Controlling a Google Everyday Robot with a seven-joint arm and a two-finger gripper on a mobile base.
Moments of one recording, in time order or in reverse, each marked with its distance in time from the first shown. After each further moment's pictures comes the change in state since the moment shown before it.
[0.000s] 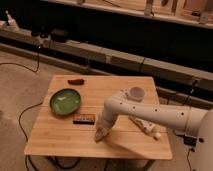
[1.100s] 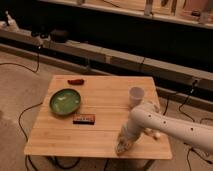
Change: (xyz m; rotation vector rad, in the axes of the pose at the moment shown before) arm 0.063 0.124 -0.051 -0.009 0.048 0.154
